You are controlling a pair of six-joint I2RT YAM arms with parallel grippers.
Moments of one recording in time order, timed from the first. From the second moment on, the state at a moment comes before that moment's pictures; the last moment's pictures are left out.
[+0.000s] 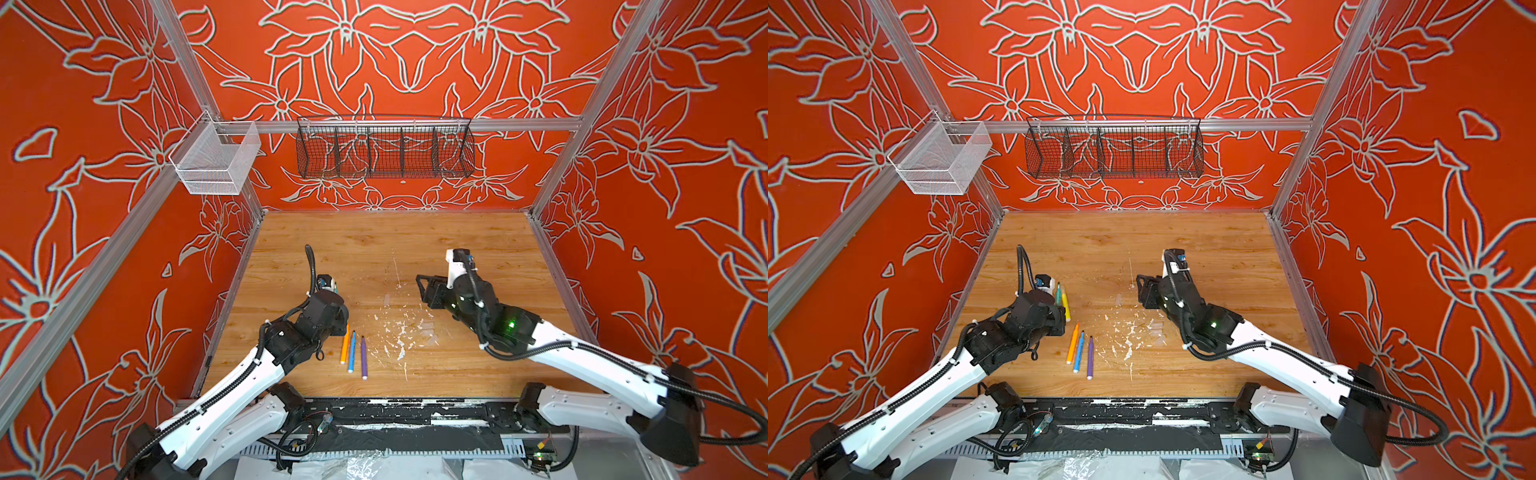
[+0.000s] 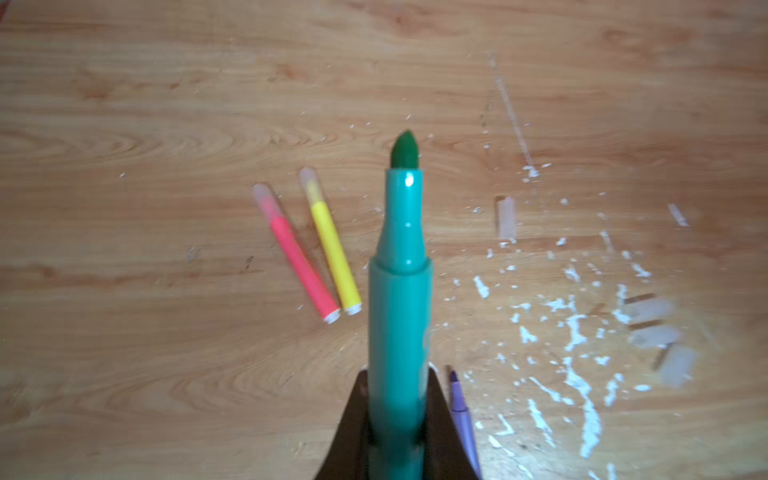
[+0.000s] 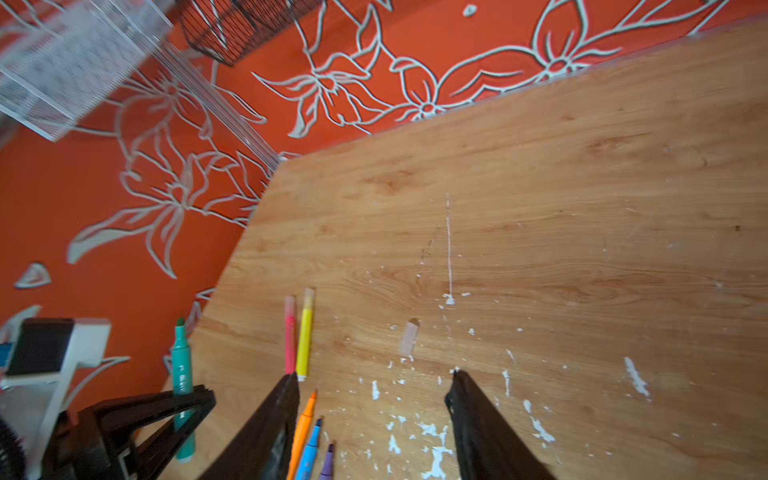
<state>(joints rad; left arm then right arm) -0.59 0.83 0.65 -0.68 -0.35 -0.53 0.91 1.16 0.92 -0.22 0.37 0.71</state>
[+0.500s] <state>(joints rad) -0.59 0.83 0.61 -0.63 -0.33 -0.52 0.91 1.90 1.58 -0.68 0.29 0.61</state>
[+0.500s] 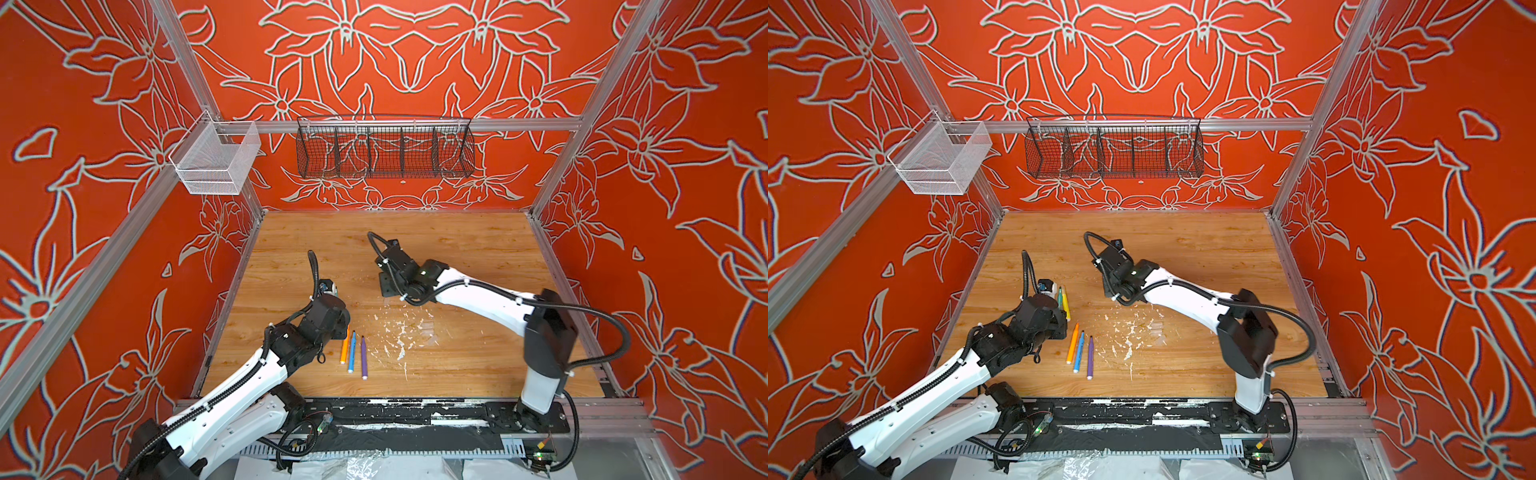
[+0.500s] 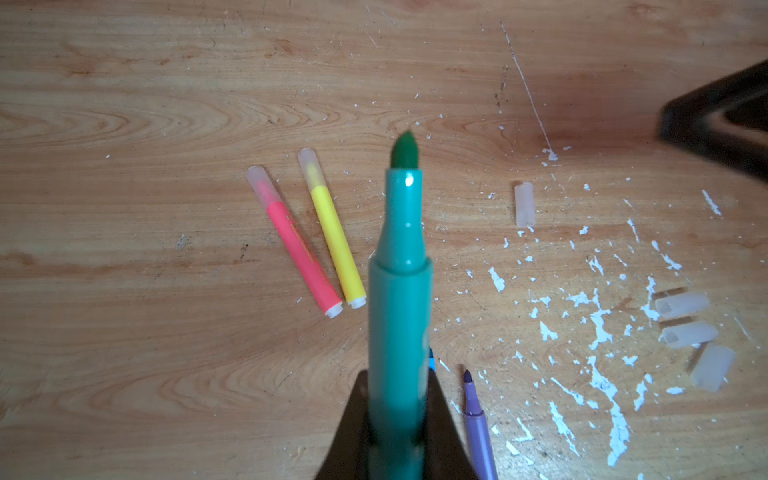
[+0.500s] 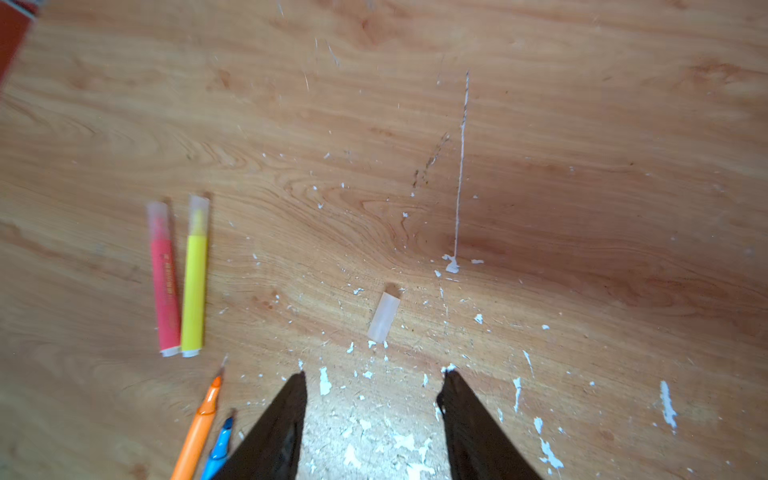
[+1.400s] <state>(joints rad) -0.59 0.75 0.58 -0.62 -0.33 -0.52 0.87 2.29 1.89 -0.92 0.24 0.58</state>
